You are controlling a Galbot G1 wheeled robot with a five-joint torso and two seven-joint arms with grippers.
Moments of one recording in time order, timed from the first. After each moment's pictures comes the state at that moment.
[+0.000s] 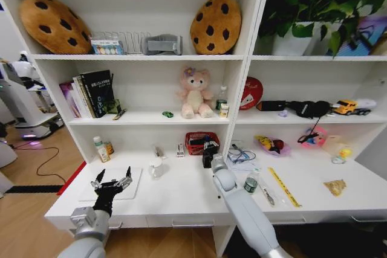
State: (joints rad) left arm 1.68 -1.29 -0.67 -2.36 -0.34 0.22 -0.22; right arm -0.72 1.36 0.18 1.38 0.01 0.03 0.18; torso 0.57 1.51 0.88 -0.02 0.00
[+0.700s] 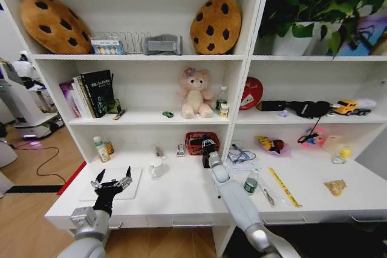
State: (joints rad) left arm 1.68 -1.29 -0.67 -2.36 -0.34 0.22 -0.22; right arm -0.63 1.47 0.23 0.98 -0.14 0.32 0.11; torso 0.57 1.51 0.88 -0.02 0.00
